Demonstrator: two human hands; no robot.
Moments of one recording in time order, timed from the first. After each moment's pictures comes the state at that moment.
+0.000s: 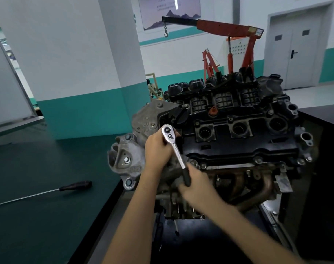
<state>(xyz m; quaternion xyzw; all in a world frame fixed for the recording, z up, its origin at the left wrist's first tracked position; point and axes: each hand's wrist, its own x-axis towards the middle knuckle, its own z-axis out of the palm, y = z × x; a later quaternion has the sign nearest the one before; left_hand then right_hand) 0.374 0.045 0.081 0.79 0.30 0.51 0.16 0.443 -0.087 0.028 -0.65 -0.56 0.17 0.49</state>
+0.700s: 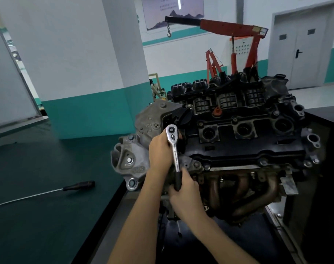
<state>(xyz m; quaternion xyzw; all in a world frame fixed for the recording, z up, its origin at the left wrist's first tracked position) 0.378 0.046 0.077 0.79 0.35 0.49 0.14 0.401 -0.069 0.012 -0.63 -0.48 0.18 0.58</state>
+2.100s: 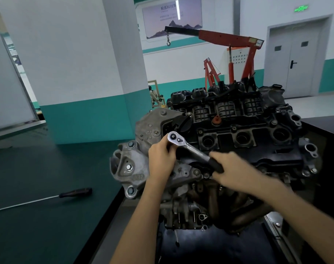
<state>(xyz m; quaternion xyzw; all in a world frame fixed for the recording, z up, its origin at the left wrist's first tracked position) 0.378 0.043 0.078 0.76 0.31 0.55 0.11 0.519 -0.106 0.088 -0.72 -0.63 0.00 0.28</state>
